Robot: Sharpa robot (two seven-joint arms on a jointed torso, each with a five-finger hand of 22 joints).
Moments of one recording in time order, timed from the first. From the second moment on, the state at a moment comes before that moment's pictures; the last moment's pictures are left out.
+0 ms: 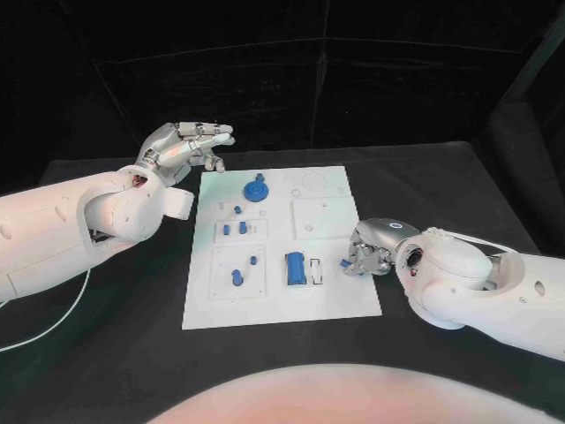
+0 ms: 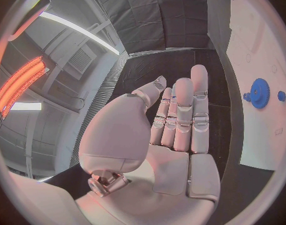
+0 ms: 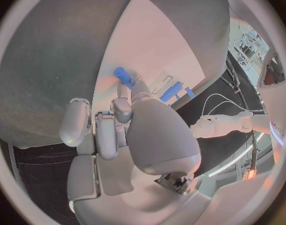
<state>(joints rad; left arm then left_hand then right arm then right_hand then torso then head) 1.22 -0.84 -0.09 1.40 0.02 -0.17 0.44 1.30 -0.07 0.40 -0.08 0.05 1.02 0.18 0.14 0.07 1.09 0.10 0.25 0.07 1.23 0.02 1.01 0.47 0.17 1.22 0.11 0.63 0.67 0.99 -0.97 -0.04 1.87 -1.66 -0.20 -0.68 1.49 0.03 -0.13 0.12 0.23 1.04 0.07 0.33 0.24 1.36 -0.01 1.07 1.11 1.47 -0.07 1.47 1.31 0.09 1.37 0.04 1.35 1.14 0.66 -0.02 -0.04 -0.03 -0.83</state>
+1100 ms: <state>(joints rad) 1.22 -0.84 -0.09 1.40 0.02 -0.17 0.45 1.30 -0.07 0.40 -0.08 0.05 1.02 0.18 0.14 0.07 1.09 0.11 0.25 0.07 1.23 0.02 1.01 0.47 0.17 1.22 0.11 0.63 0.66 0.98 -0.93 -0.05 1.88 -1.35 -0.43 -0.57 1.34 -0.15 0.28 0.21 0.48 1.06 0.05 0.34 0.25 1.39 -0.02 1.09 1.15 1.47 -0.09 1.47 1.31 0.09 1.38 0.02 1.35 1.16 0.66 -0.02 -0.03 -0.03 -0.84</state>
